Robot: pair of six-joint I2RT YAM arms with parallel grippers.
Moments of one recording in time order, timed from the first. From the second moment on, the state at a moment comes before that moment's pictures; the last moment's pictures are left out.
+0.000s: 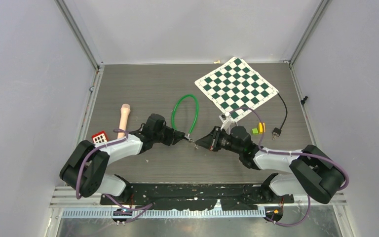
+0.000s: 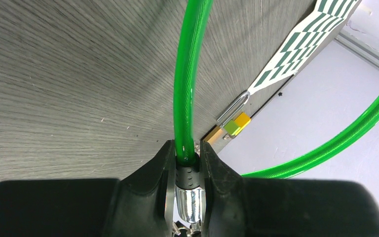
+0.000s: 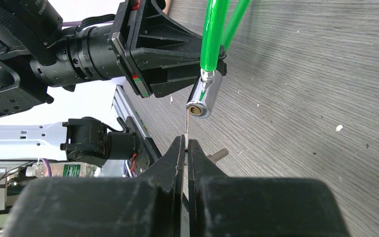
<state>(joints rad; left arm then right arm) -0.57 1.40 0.57 0.04 0.15 -1.70 0.72 1.30 0.31 0.73 -0.32 0.93</state>
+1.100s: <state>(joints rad) -0.57 1.40 0.57 0.04 0.15 -1.70 0.73 1.32 0.31 0.73 -0.30 0.92</state>
